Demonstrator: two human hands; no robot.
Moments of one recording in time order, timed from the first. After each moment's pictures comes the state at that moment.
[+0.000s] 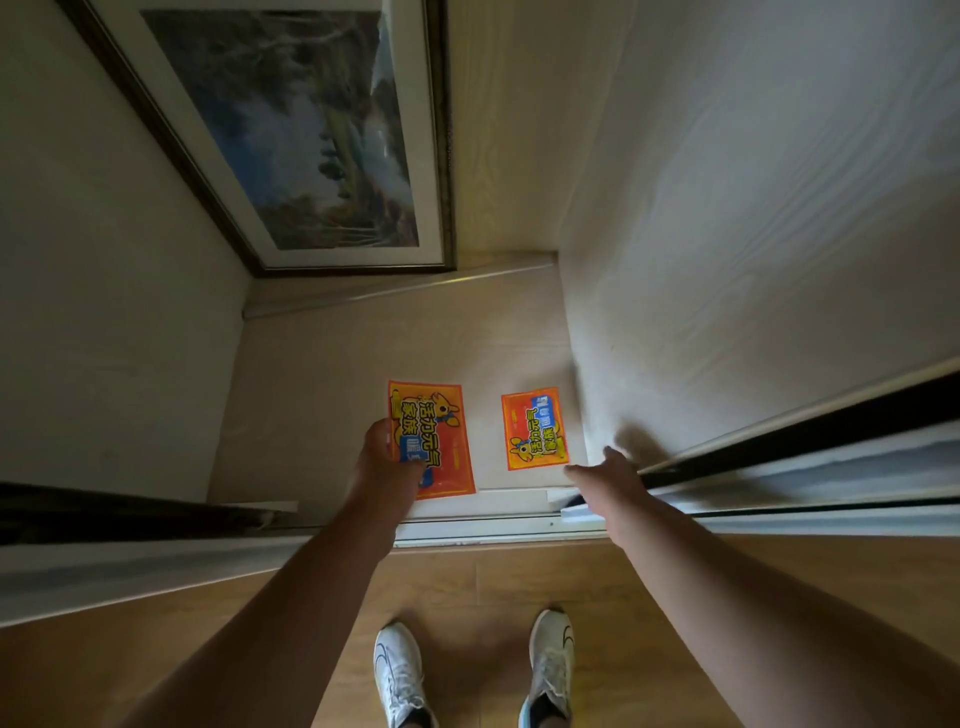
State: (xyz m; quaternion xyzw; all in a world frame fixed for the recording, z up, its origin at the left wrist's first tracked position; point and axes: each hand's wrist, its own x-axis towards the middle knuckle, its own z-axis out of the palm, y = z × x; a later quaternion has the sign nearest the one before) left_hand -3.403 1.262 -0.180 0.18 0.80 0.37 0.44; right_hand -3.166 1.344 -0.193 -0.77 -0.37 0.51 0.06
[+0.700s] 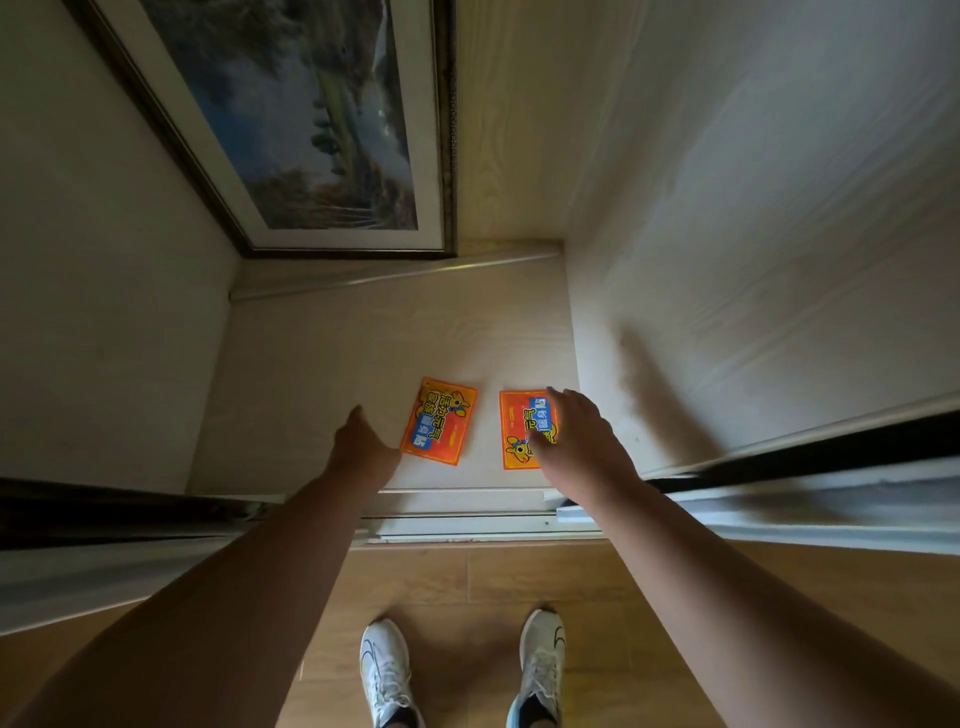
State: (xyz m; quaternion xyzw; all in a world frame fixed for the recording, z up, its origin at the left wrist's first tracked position) left_hand -3.435 1.291 -0.217 0.25 0.87 0.16 0.39; right_hand -3.203 1.364 -0.164 -0.62 -0.71 0.33 -0.06
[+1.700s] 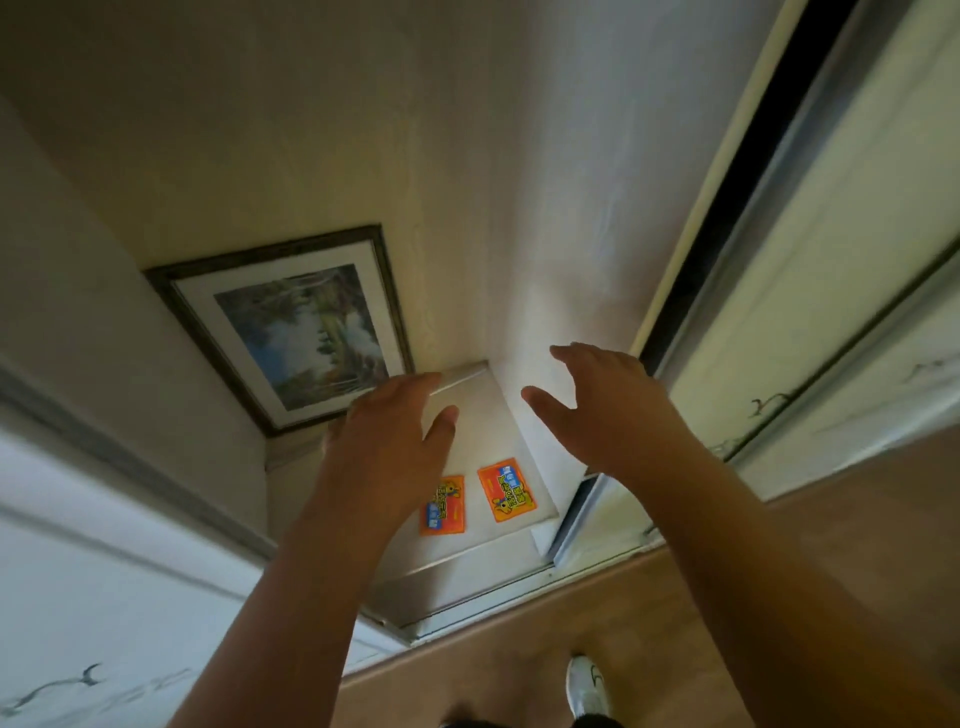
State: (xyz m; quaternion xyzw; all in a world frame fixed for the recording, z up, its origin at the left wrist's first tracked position) left_hand -3.395 1.192 0.206 0.66 0.72 0.15 0.17; right_hand -3.184 1.228 0.217 -0.66 -0.73 0.15 0.08
